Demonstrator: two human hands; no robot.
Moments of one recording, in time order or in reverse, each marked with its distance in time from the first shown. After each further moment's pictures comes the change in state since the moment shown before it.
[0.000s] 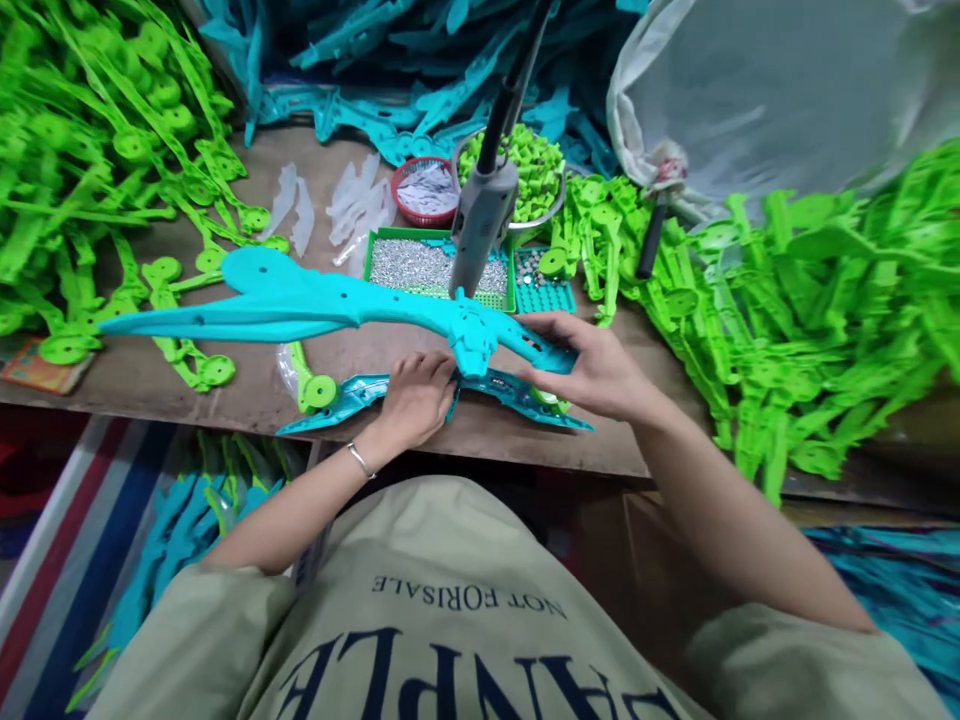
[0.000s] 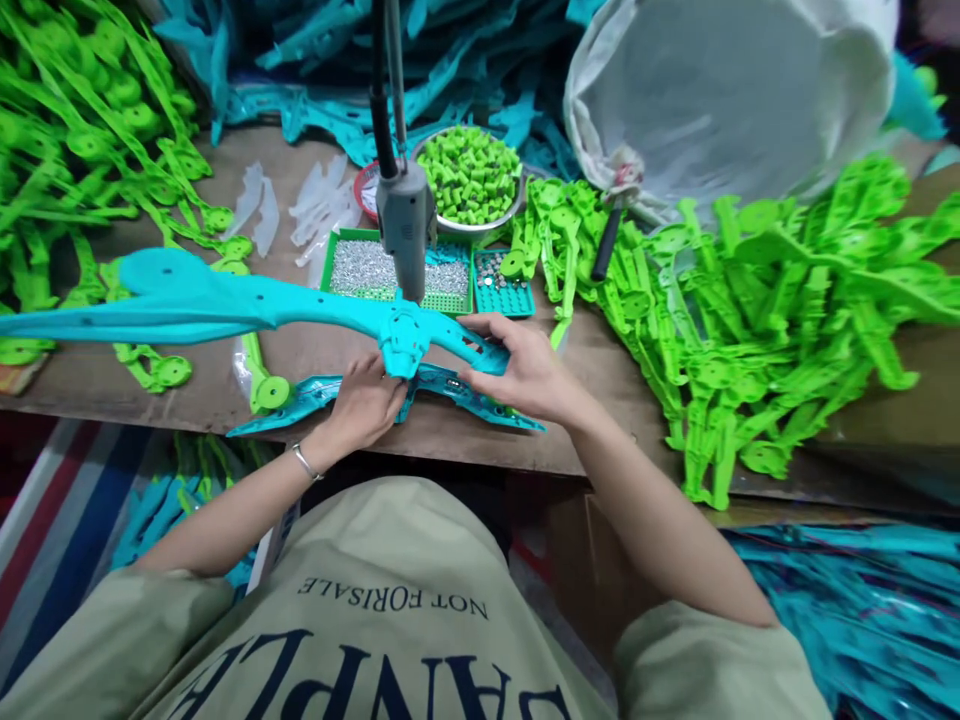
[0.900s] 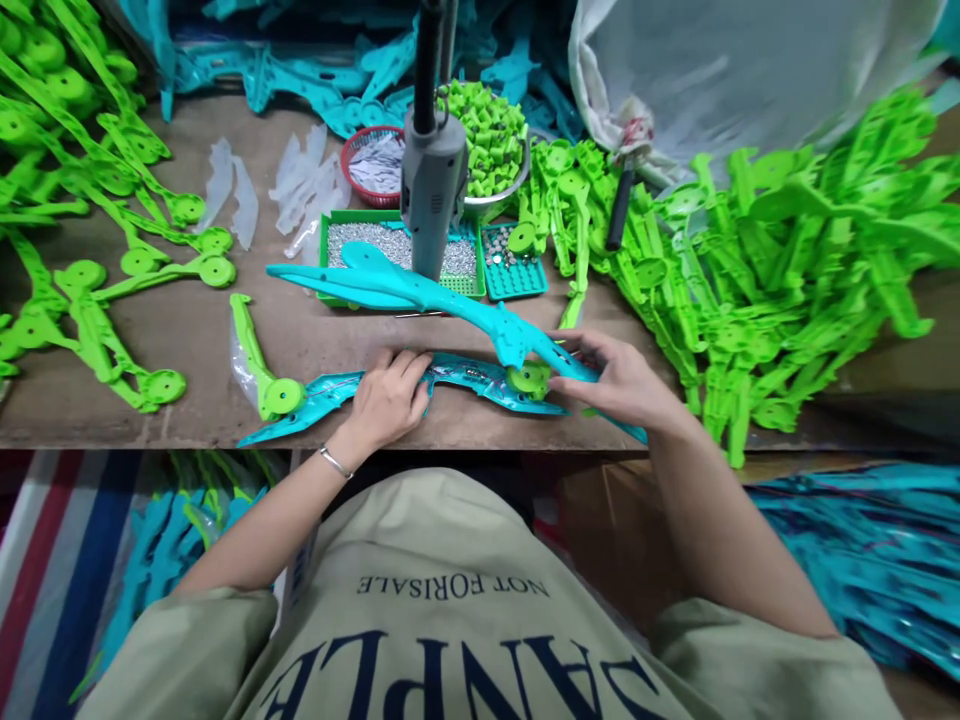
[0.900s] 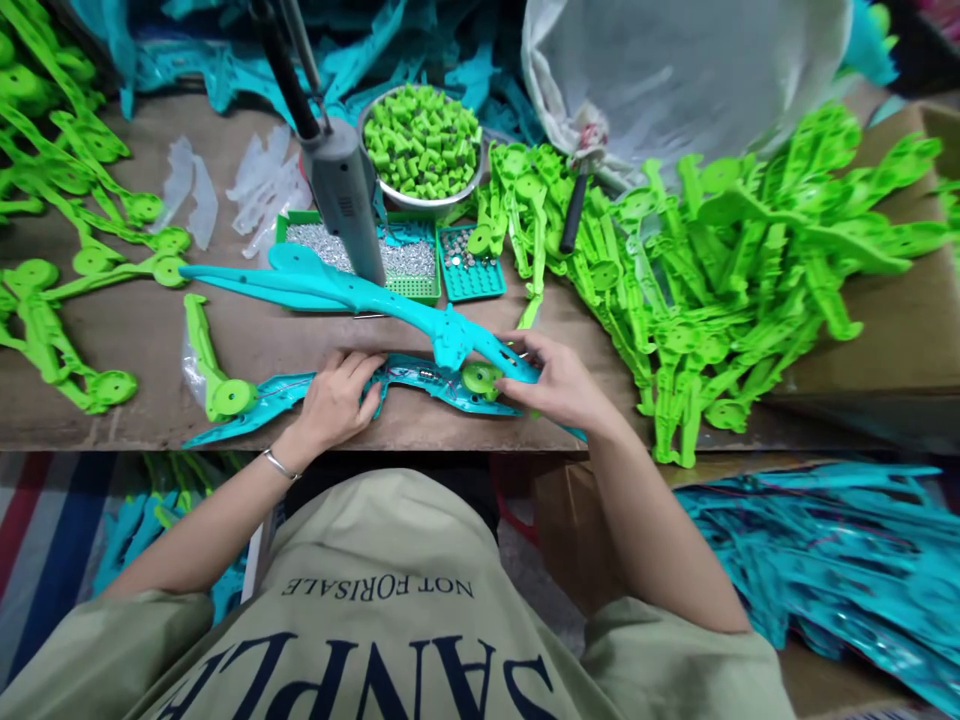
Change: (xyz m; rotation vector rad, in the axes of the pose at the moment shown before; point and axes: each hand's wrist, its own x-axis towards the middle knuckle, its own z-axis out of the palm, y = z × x) left_hand 0.002 -0.008 0.010 -0.058 0.025 0.098; right_hand -0.063 0.048 -0.020 0.055 0.041 0.347
